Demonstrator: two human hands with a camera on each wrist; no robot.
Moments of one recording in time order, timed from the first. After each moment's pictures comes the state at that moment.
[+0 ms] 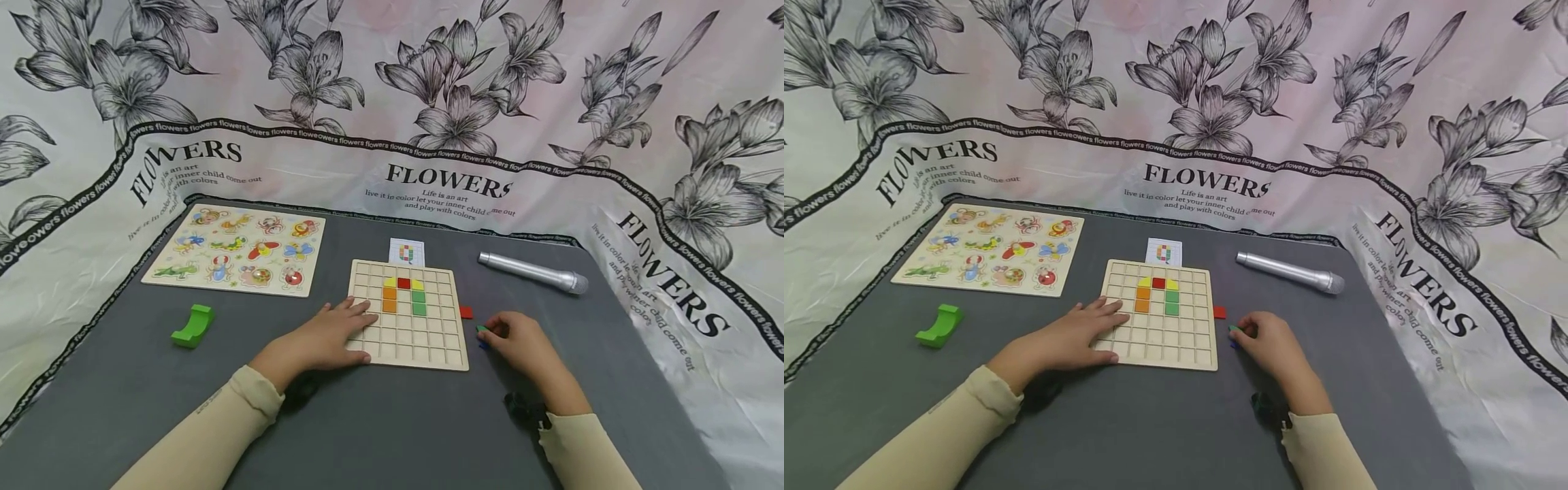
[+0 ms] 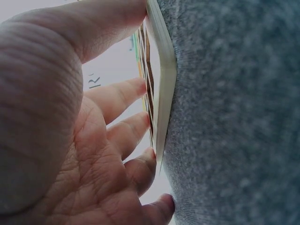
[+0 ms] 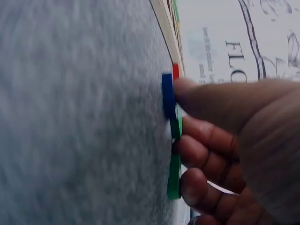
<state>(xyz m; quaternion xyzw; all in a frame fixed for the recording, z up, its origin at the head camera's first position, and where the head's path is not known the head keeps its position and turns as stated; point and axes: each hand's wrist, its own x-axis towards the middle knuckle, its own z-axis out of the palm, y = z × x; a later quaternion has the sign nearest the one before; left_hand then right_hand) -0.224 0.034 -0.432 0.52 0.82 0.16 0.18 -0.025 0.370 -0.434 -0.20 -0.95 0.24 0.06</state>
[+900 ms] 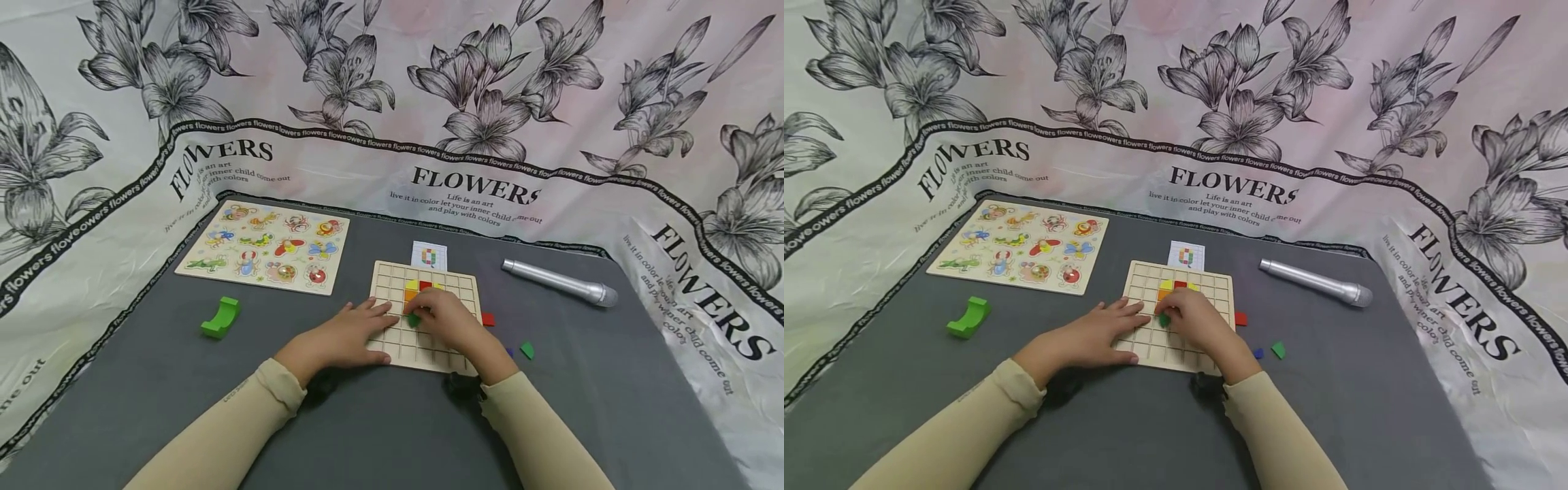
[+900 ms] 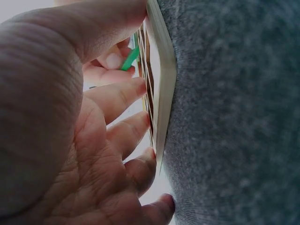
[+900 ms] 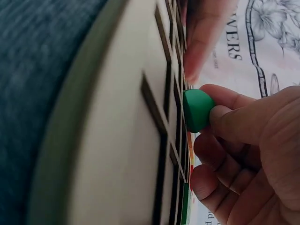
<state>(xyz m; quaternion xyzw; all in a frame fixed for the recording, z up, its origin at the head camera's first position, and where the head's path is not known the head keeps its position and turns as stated) -0.226 0.032 -0.432 0.53 0.82 0.16 0.16 -0.139 0.264 -0.420 0.05 -0.97 0.25 0.06</state>
